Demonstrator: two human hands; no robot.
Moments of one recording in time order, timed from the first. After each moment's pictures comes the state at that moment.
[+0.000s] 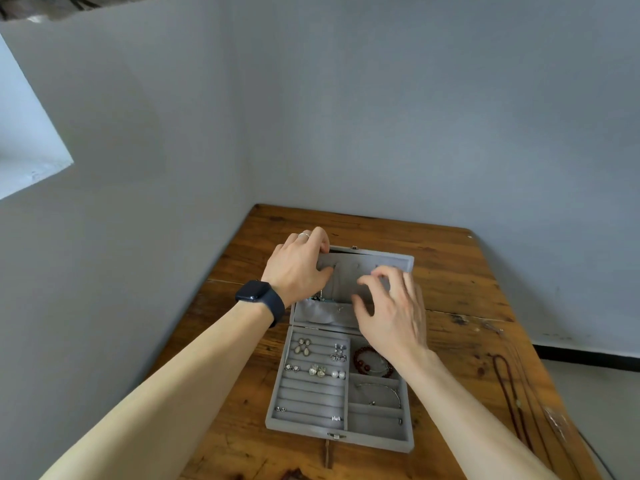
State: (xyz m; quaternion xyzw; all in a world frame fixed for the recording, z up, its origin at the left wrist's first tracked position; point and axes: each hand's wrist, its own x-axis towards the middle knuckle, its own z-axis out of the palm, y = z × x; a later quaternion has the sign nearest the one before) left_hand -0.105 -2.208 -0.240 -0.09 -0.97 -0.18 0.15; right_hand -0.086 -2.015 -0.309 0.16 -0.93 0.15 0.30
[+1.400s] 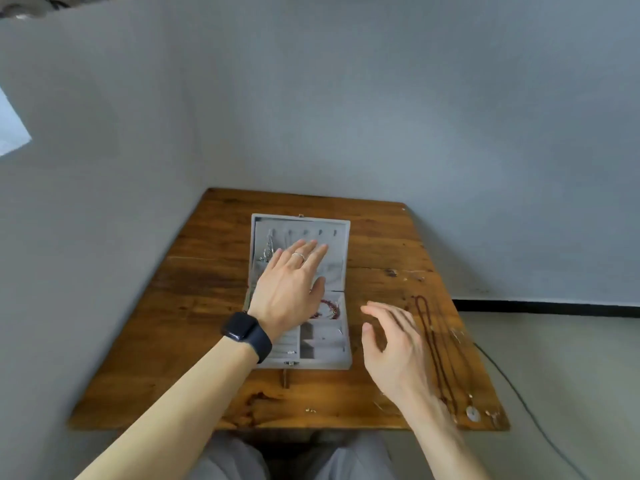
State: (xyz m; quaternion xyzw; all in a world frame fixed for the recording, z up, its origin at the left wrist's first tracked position) left_hand 0.001 -2.145 -0.253 -0.17 -0.96 -0.16 0.16; right_hand 0.072 -1.945 -0.311 0.07 -0.92 0.30 0.24
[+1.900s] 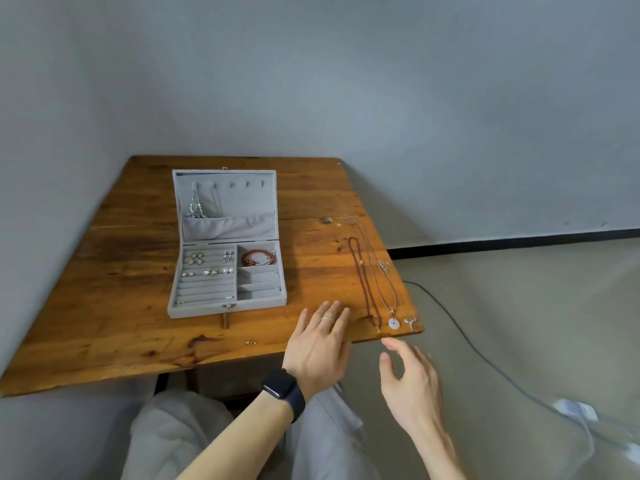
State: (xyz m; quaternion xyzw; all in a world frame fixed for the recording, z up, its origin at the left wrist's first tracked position) left_hand 0.150 -2.006 -0.367 -0.28 -0.95 -0.13 -0.03; right_hand 0.239 -1.842 -0.381 -0.16 -0.93 0.27 0.20
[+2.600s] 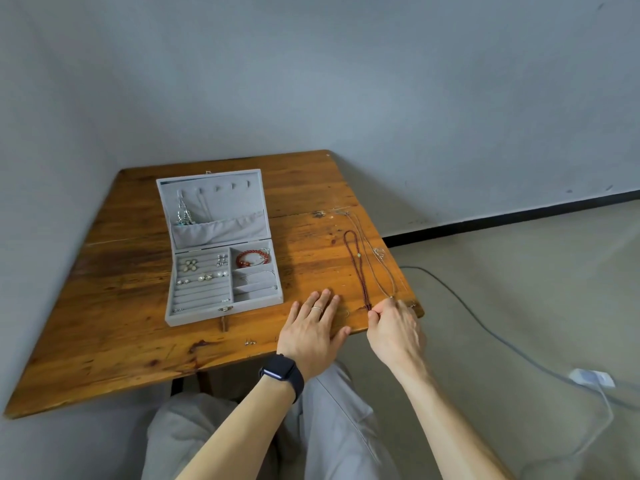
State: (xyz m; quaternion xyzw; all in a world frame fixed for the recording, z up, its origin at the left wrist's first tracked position) left_hand 0.131 -2.006 -0.377 -0.25 -0.96 -0.07 -0.09; right_hand 0.175 -1.846 -0.362 -0.23 -0.95 0.18 0.07
